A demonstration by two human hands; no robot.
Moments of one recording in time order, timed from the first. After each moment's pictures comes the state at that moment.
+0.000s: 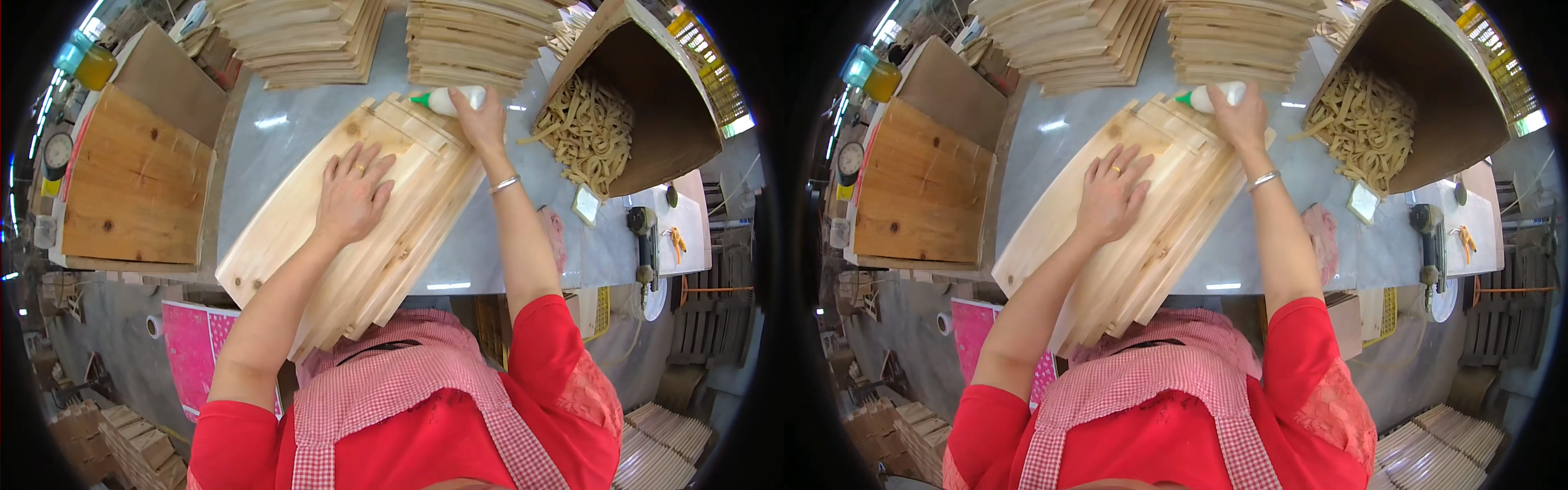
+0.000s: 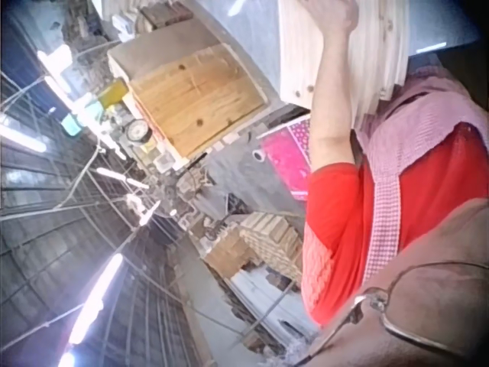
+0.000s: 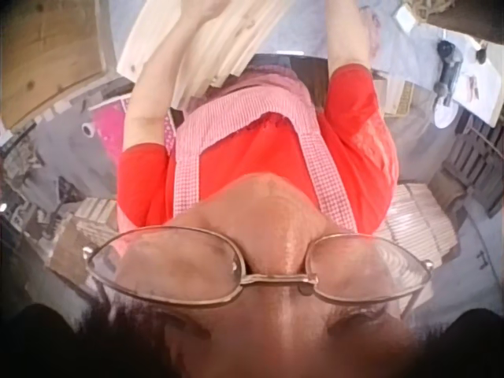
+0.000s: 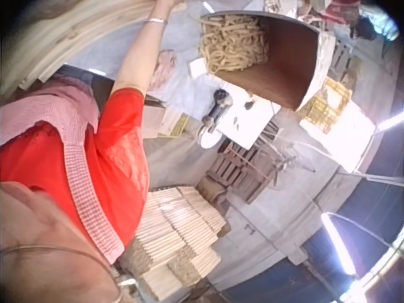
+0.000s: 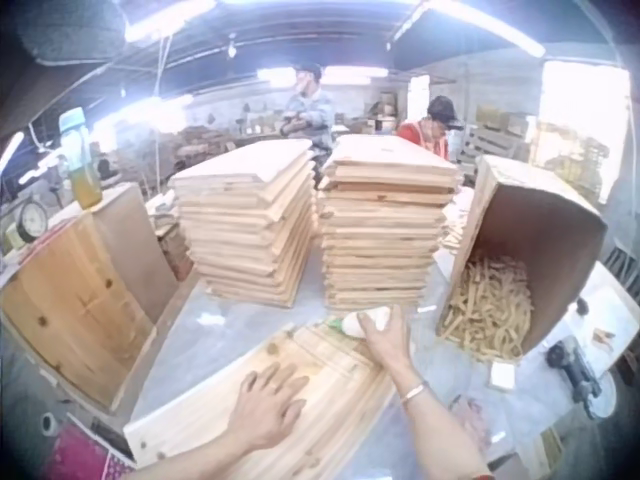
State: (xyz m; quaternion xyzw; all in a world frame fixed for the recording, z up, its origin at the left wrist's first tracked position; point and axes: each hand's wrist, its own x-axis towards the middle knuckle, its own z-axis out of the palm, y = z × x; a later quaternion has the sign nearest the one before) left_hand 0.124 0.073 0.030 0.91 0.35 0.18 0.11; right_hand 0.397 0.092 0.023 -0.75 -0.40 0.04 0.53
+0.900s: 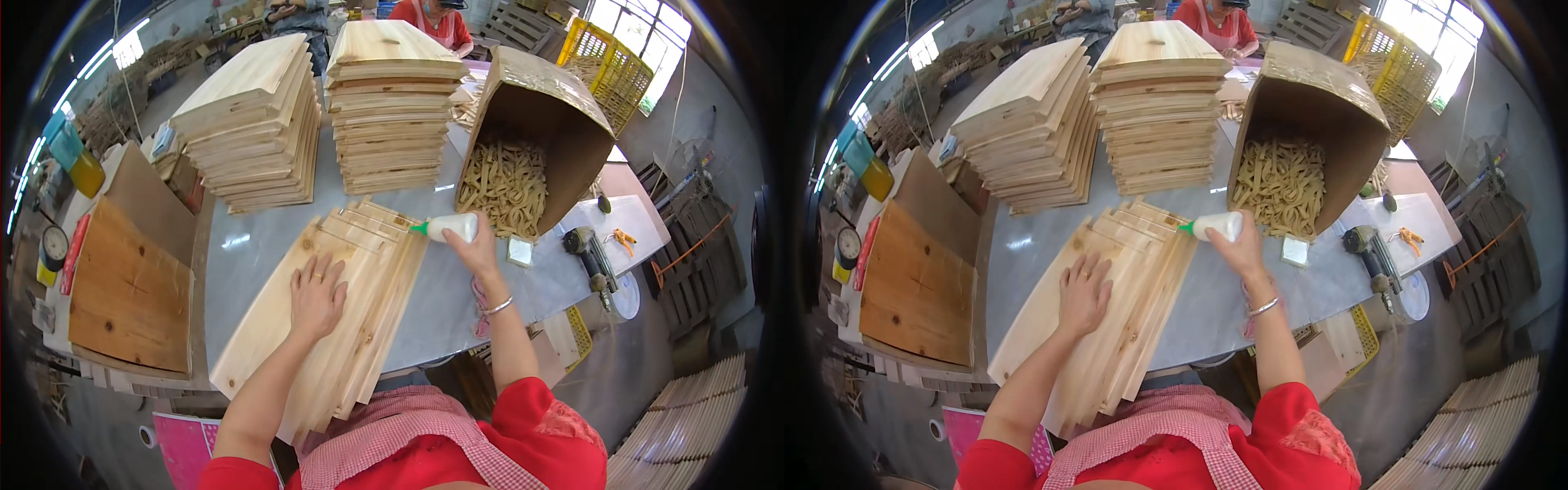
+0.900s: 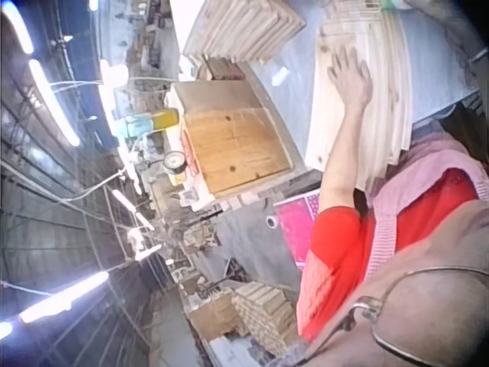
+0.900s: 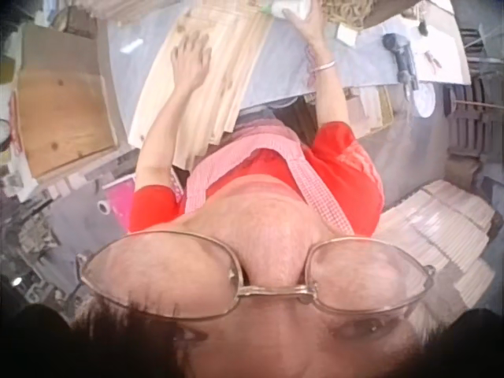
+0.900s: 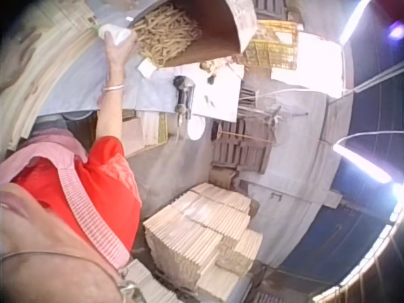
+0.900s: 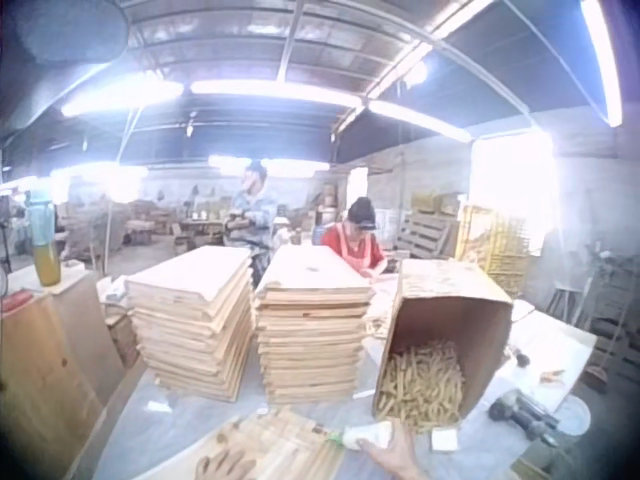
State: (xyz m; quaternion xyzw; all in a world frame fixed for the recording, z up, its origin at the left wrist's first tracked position) left_hand 0.122 0.070 0.036 0.92 0.34 0.18 0.10; right_hand 0.442 -0.049 0.036 -0.72 -0.42 0.02 0.55
